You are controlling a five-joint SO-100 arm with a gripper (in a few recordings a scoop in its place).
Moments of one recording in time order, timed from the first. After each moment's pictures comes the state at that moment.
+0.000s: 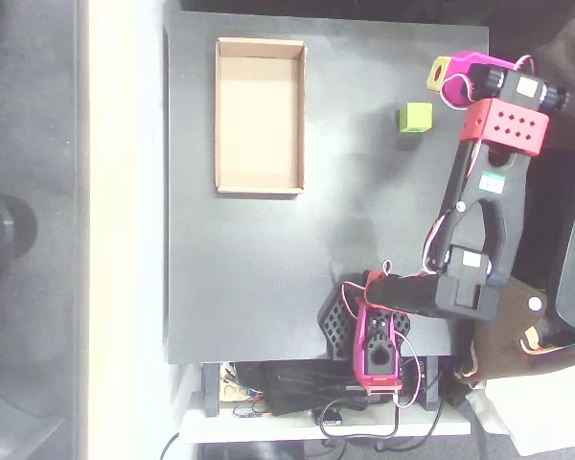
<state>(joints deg) 12.0 84.0 81.3 73.7 91.2</state>
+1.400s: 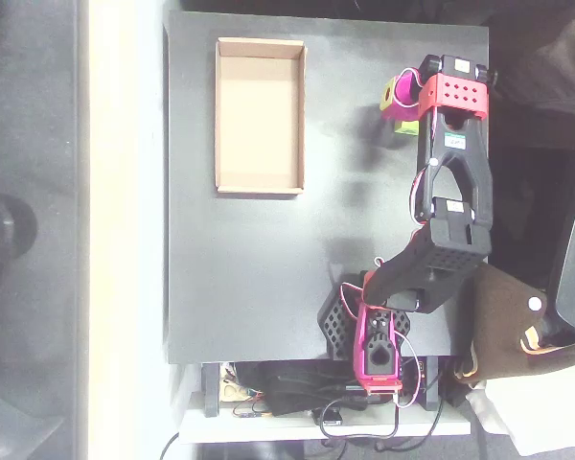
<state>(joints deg) 6.8 64.6 81.2 73.5 91.2</state>
